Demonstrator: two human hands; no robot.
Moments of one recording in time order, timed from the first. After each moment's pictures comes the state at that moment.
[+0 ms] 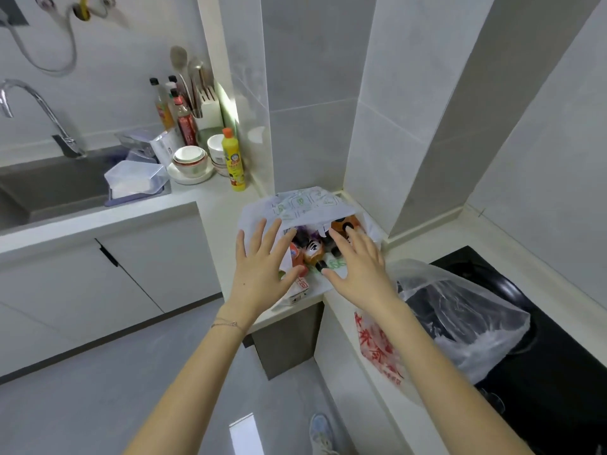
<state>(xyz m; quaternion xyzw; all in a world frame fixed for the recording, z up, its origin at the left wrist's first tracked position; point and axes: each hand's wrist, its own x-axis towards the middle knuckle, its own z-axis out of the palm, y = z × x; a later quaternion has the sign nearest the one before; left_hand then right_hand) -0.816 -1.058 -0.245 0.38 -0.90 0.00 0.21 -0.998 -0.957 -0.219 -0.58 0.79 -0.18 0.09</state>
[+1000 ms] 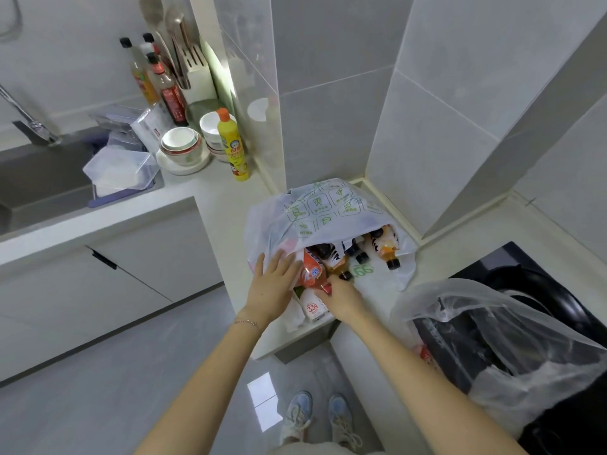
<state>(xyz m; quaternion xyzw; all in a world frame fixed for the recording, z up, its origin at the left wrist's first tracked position) -0.831 -1.178 -0.350 0.32 -0.95 -0.01 0.02 -0.986 -1.085 -0.351 -0.43 0.81 -0.15 0.36</state>
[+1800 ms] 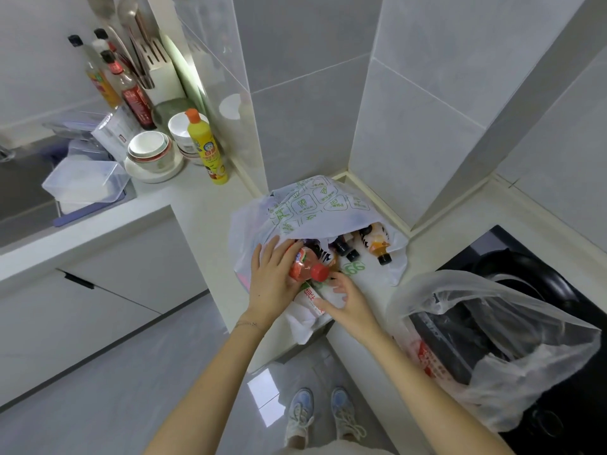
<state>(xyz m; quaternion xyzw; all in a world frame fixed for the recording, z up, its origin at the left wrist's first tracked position) -0.865 -1.190 -0.346 0.34 -0.90 -0.15 0.23 -0.995 -1.051 -0.356 -0.34 0.74 -0.42 0.40</state>
